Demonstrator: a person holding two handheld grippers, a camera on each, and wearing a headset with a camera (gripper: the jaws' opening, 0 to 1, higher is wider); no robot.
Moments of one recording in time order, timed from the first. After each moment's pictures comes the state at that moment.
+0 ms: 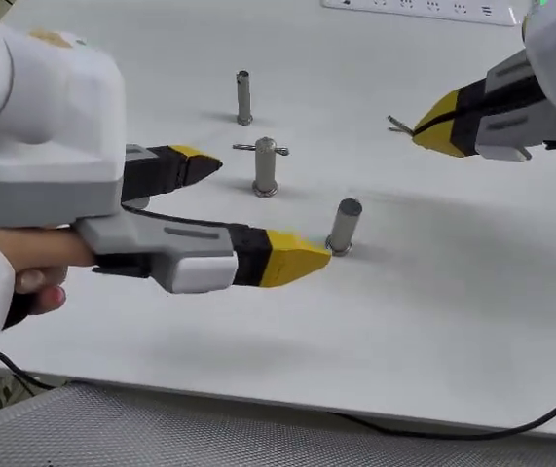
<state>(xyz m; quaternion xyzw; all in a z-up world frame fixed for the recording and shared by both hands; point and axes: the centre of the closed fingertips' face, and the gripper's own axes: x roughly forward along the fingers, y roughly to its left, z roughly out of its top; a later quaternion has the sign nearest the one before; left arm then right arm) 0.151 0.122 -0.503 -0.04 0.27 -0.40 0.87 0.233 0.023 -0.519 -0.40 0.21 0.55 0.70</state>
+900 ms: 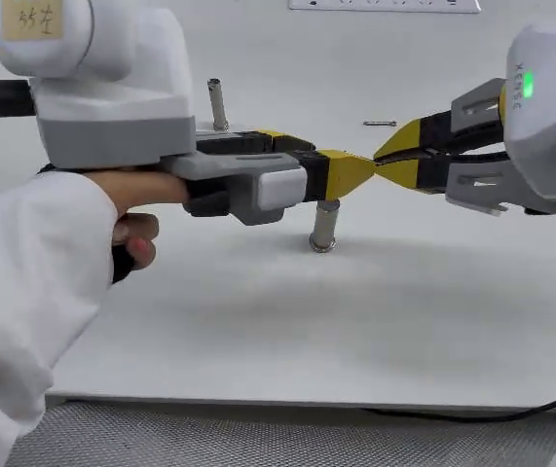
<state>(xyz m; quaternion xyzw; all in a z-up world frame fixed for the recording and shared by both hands) 0.176 0.054 -0.491 -0.15 0.27 -0.45 0.84 0.181 0.040 -0.510 -0.45 0.11 0.55 0.69</state>
